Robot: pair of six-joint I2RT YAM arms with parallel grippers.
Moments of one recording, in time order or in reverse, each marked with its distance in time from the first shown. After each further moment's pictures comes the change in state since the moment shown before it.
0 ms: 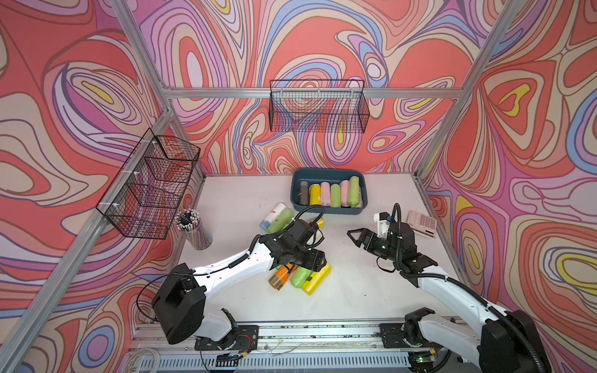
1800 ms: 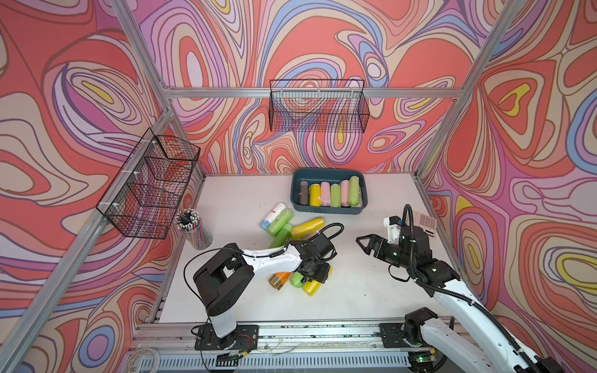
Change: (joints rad) left arm -0.107 0.299 0.048 0.023 -0.108 -0.061; right arm 0.000 -0.238 0.090 -0.413 0.059 -0.066
